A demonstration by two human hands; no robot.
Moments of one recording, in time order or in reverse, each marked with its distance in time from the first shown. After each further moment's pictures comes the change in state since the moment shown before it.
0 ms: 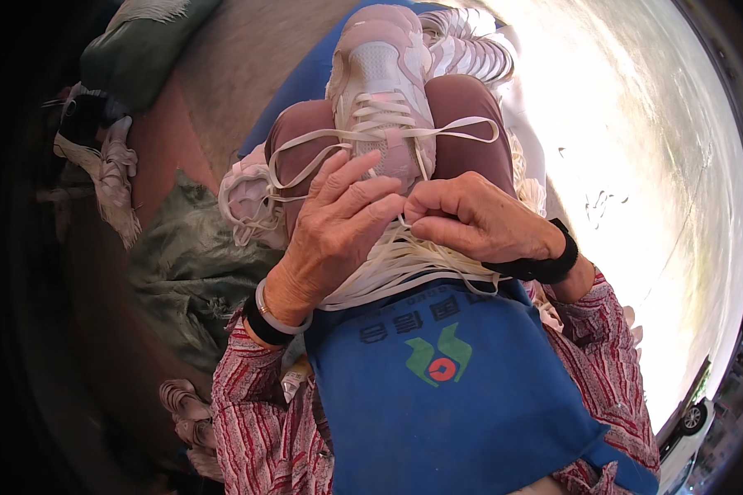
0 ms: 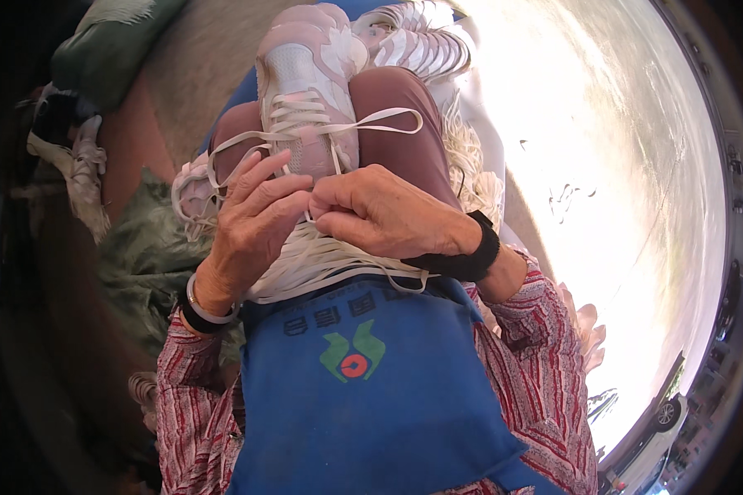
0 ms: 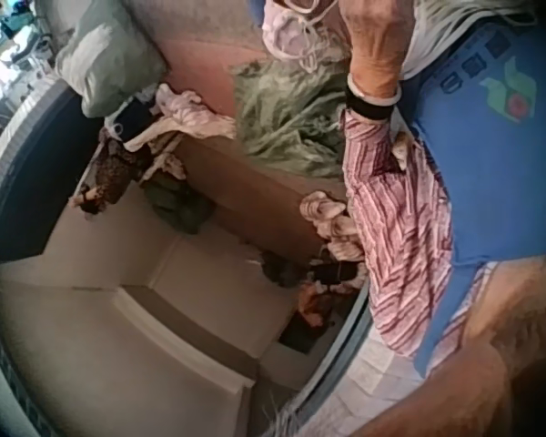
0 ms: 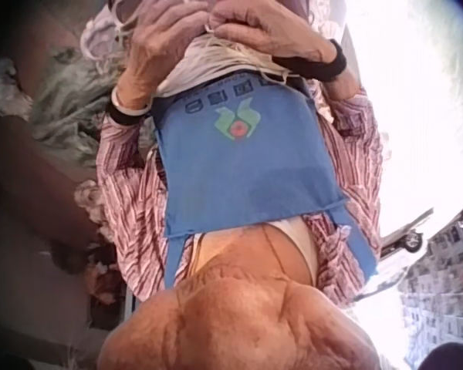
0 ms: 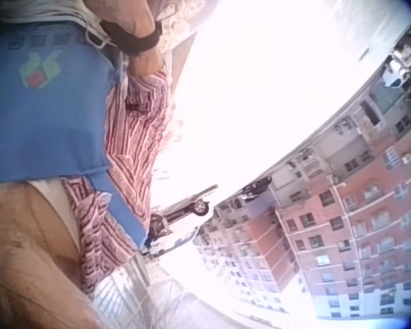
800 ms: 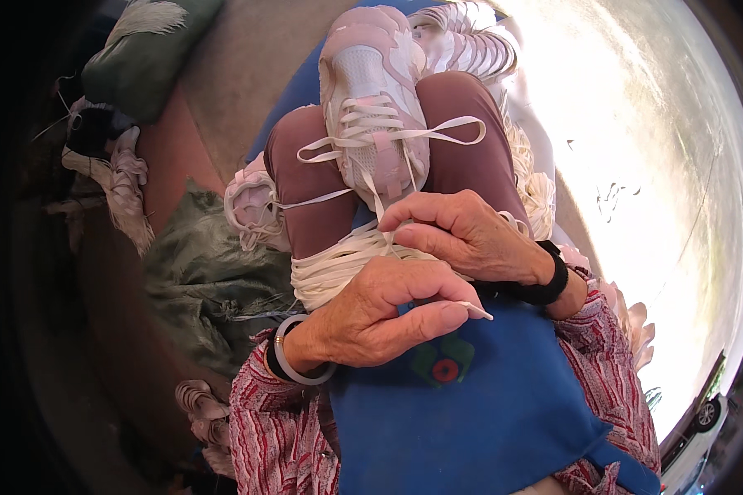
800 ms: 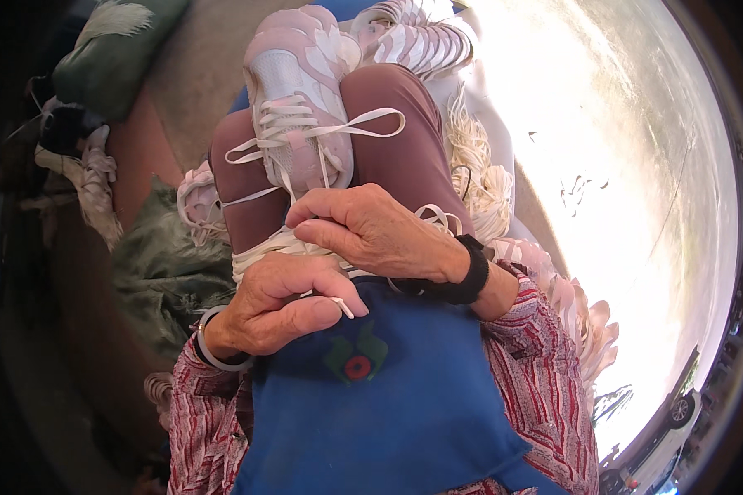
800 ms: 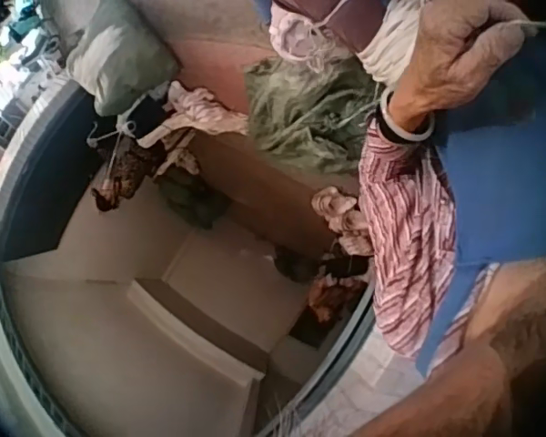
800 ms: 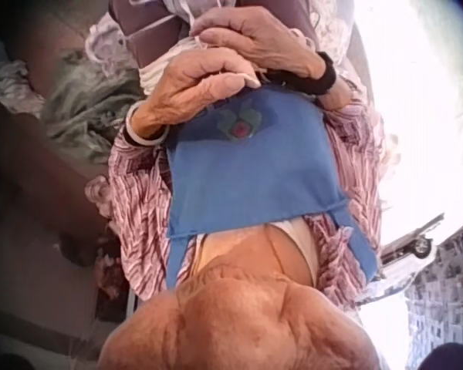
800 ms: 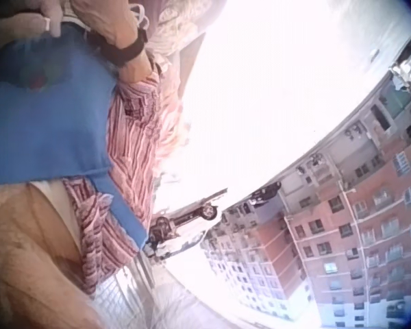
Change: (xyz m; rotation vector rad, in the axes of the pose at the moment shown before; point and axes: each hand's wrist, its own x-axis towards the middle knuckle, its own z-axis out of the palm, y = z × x) left_hand 0.029 0.067 -0.025 -1.123 -0.430 -0.350; right_hand -0.009 0.012 0.023 0.192 0.145 -0.076
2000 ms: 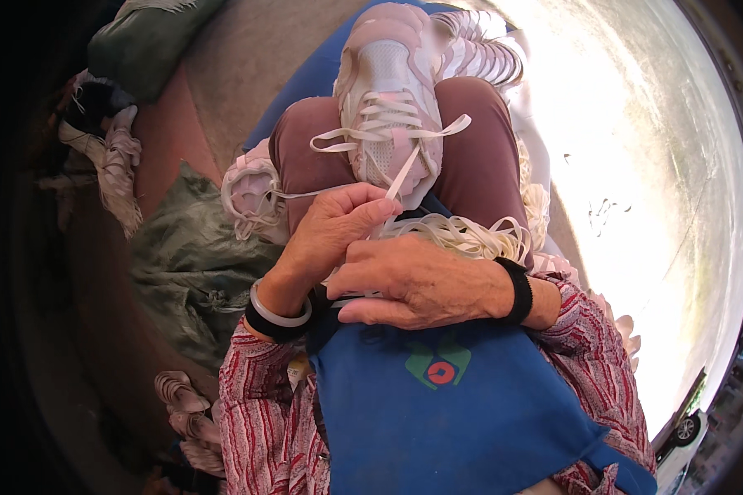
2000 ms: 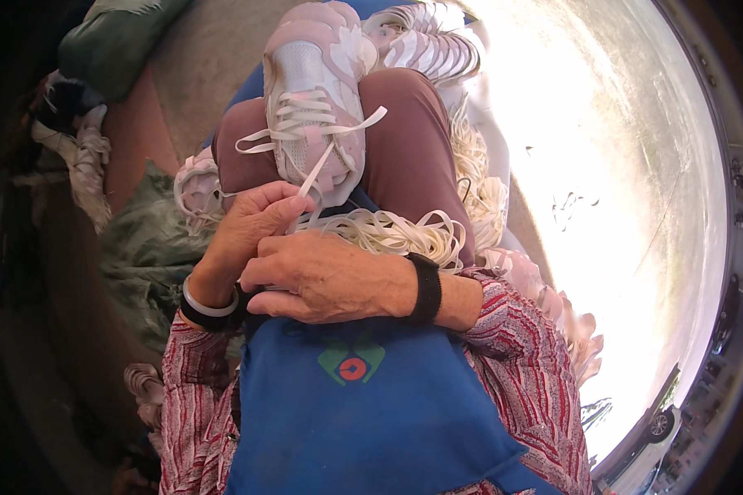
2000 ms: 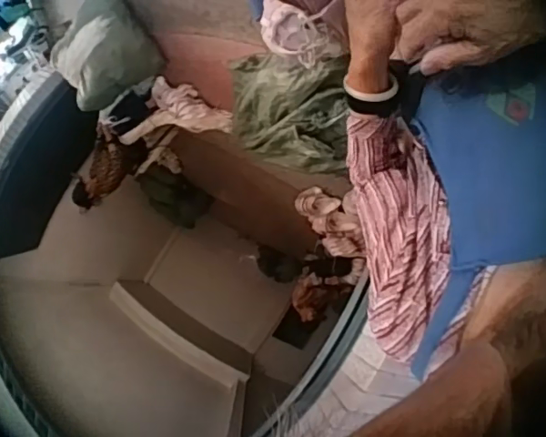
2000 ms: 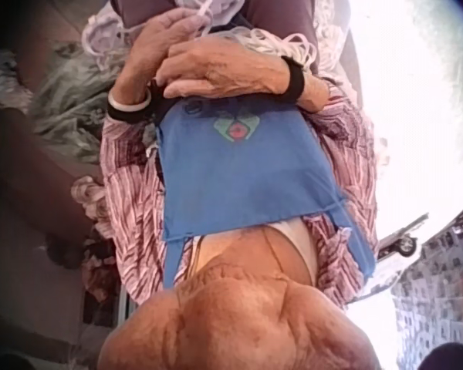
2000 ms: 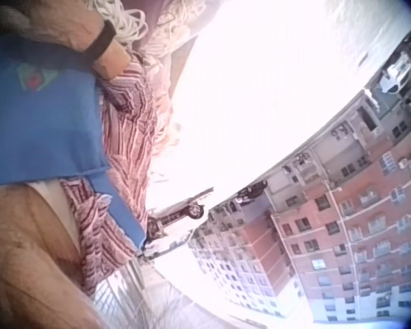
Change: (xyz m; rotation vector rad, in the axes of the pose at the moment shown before) left_hand -0.016 -0.060 -0.050 -0.374 0.429 -0.518; right_hand 0.020 -0.013 0.053 -0.066 -0.291 -0.224
